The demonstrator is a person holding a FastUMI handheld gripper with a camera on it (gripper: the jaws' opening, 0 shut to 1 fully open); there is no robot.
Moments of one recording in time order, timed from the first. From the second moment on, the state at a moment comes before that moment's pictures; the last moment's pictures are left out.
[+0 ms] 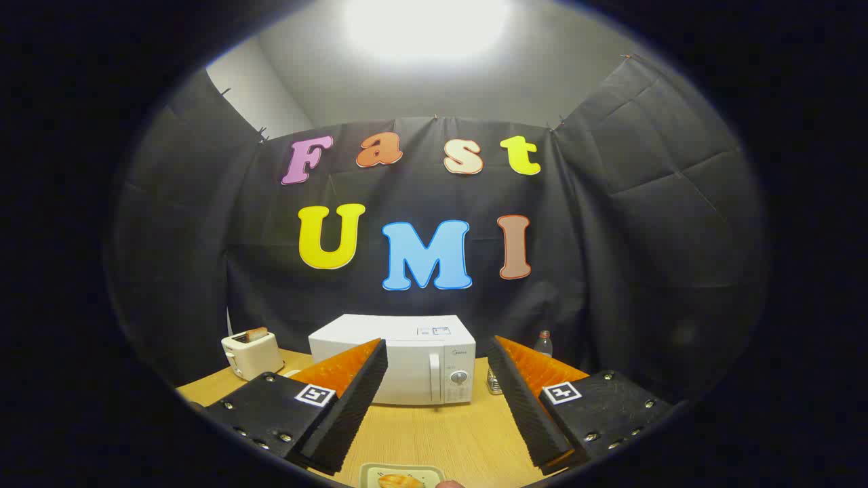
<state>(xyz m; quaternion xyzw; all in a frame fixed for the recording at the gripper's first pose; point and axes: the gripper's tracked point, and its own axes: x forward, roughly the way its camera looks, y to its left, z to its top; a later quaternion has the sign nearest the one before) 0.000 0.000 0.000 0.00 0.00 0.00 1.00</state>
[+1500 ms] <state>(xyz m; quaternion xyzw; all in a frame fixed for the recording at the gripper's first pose) 0.044 -0.003 -0.022 0.01 0.01 0.04 1.00</state>
